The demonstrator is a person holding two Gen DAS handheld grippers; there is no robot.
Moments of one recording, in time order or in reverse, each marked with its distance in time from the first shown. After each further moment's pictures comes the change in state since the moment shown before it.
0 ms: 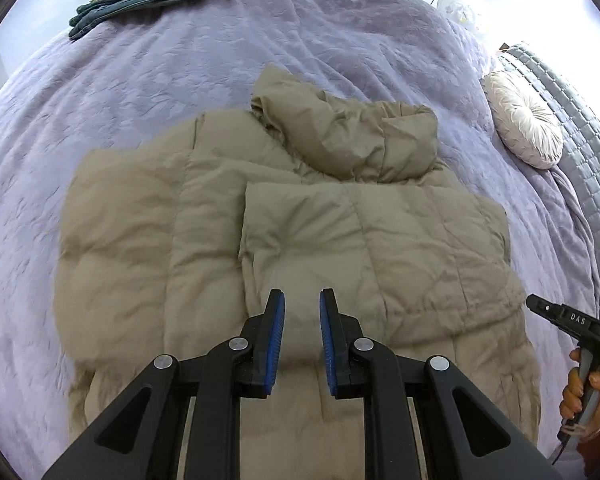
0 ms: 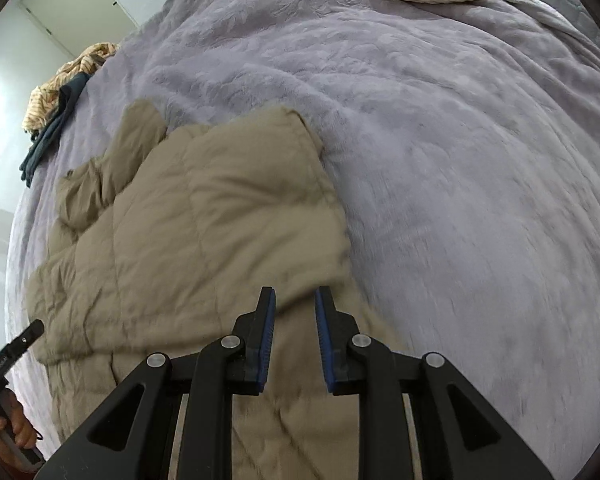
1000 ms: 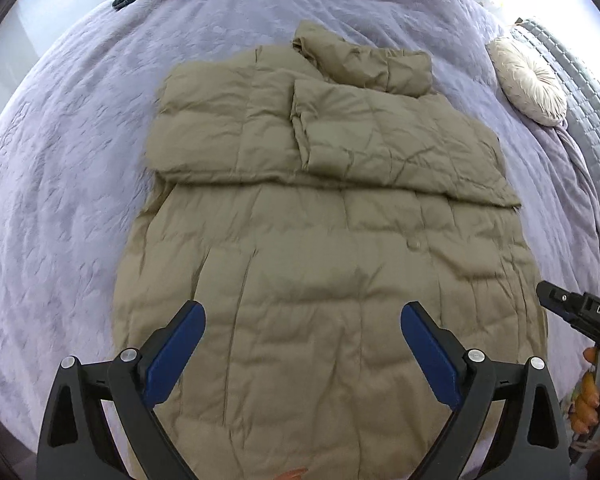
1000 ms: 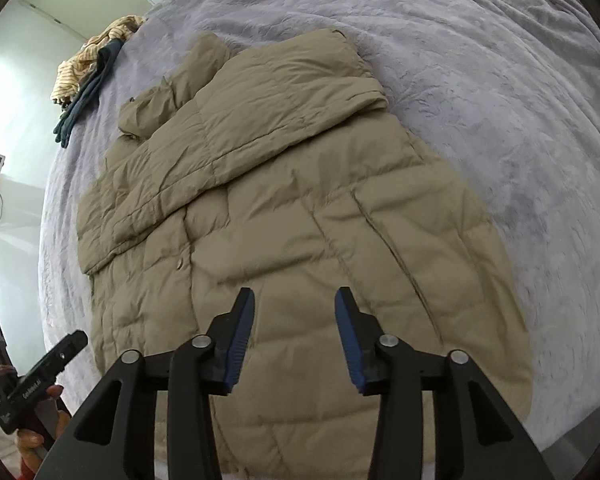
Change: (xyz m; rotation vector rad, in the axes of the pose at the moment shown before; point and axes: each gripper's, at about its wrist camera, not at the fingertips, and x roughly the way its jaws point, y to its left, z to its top) left arm -0.091 0.012 -0.116 -0.020 0.120 0.084; right arm -0.074 0.041 -0.120 0.041 0.116 0.093
